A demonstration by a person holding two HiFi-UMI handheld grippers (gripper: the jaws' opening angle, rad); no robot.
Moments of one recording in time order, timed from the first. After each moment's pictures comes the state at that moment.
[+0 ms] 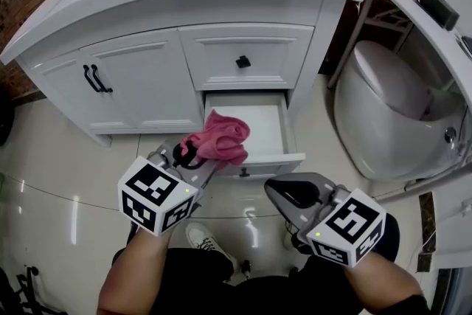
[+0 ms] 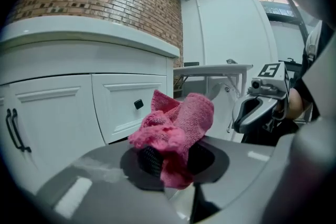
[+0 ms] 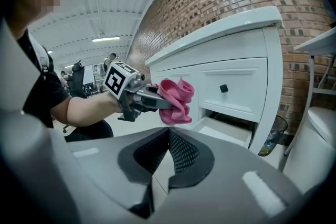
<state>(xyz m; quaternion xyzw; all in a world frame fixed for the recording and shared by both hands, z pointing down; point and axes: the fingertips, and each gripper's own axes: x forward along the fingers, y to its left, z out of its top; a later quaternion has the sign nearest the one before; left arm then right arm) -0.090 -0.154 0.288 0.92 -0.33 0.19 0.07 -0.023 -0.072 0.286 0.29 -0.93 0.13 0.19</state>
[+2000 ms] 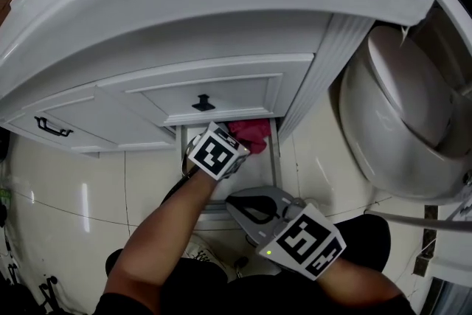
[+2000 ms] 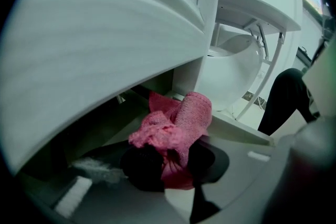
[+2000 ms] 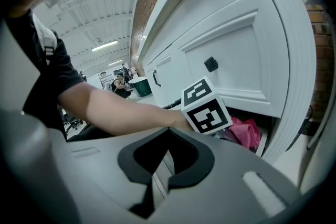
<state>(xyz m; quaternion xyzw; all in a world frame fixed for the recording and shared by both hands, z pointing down) 0.036 -0.352 0.499 0.87 -0.22 0.41 0.16 -0.030 -0.201 0.343 0.22 -0.93 0.21 0.19</state>
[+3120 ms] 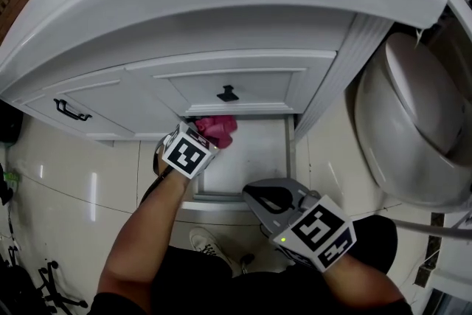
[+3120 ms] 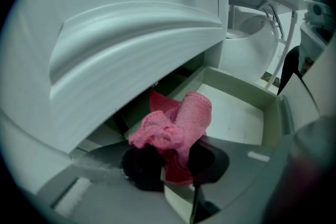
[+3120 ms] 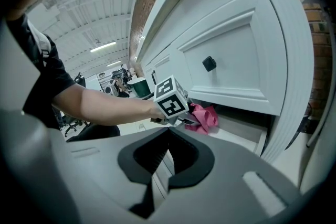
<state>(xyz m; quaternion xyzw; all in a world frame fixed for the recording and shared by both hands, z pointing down) -0.102 -0.353 0.492 0.80 -0.33 0.48 0.13 -0.029 -0.202 0.345 0.23 -0.93 0.22 0.19</state>
